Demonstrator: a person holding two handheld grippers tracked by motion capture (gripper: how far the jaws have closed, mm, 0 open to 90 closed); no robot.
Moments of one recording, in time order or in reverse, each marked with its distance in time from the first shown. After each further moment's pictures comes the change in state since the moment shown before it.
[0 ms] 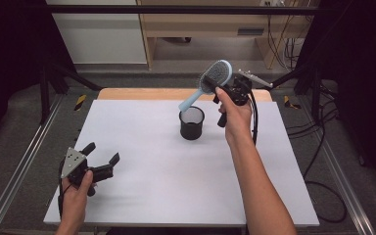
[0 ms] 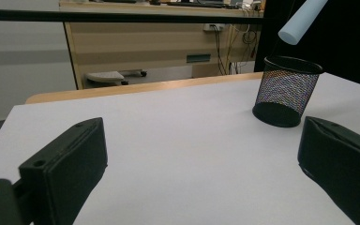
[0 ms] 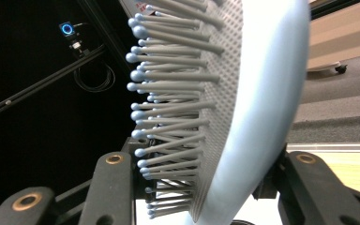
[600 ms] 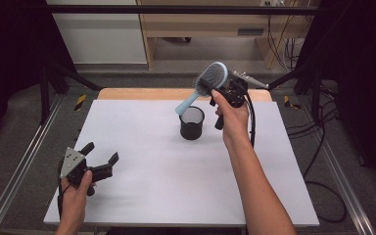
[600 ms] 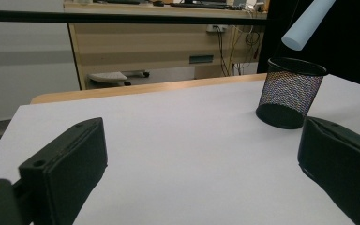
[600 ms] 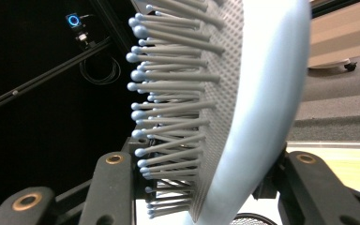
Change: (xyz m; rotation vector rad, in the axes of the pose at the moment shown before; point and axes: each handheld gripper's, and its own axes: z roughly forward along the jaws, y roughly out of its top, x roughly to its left) left arm 0.001 0.001 -0.001 -0.003 0.014 -0.002; right arm 0.009 -0.006 0.002 0.025 0.023 -0.016
